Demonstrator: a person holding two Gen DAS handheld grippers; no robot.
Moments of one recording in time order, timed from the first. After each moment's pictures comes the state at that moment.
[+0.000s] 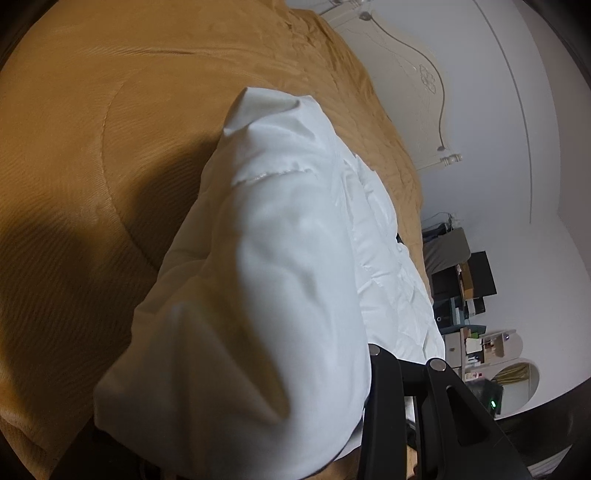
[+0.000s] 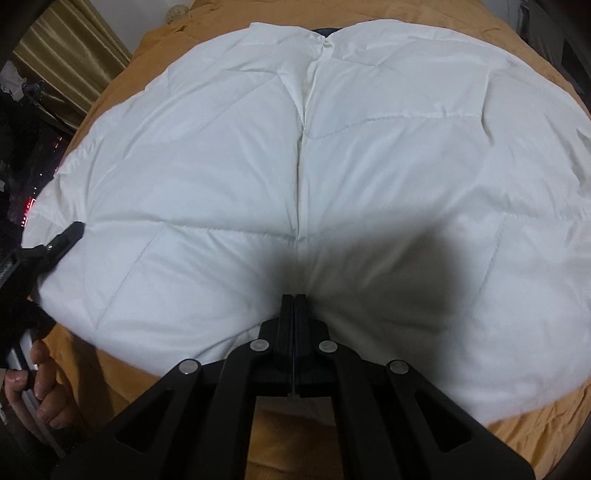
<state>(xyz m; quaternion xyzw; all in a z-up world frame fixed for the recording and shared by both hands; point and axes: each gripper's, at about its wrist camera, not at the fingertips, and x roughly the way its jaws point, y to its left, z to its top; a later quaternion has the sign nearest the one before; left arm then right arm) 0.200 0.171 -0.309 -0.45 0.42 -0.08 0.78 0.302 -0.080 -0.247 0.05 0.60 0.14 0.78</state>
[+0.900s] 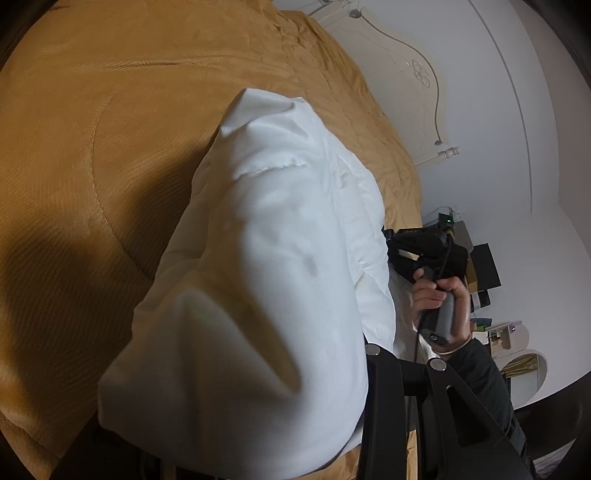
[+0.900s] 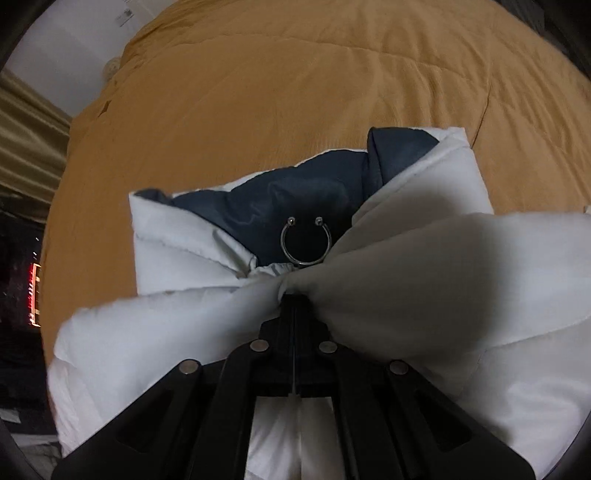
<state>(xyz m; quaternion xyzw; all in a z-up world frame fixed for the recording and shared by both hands) 0.189 0.156 -0.280 -0.43 0.42 -0.09 0.80 0.607 -0.073 -0.279 0.18 0.61 0.07 0.77</state>
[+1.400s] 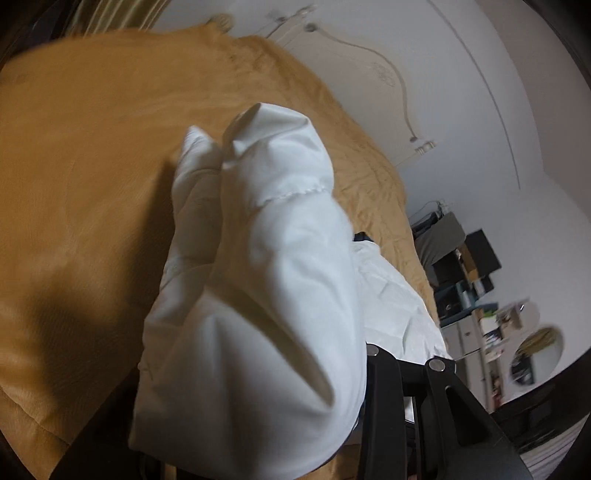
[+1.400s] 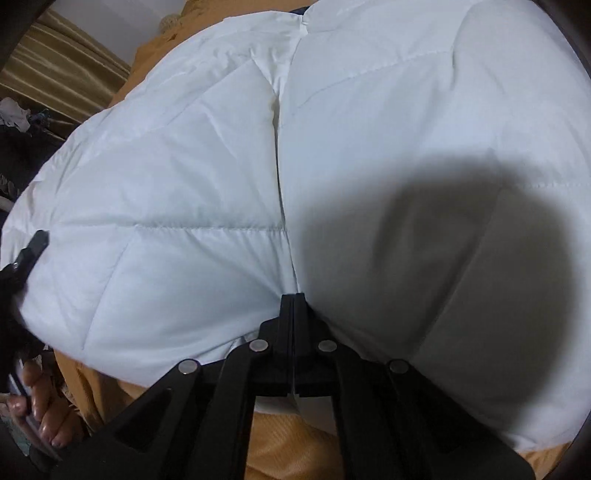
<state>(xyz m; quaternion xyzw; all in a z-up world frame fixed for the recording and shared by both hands) 0.172 0.109 -0.213 -0.35 0.36 -0.10 0.86 0.338 -0.086 -0.294 0.13 0.61 0.17 0.76</state>
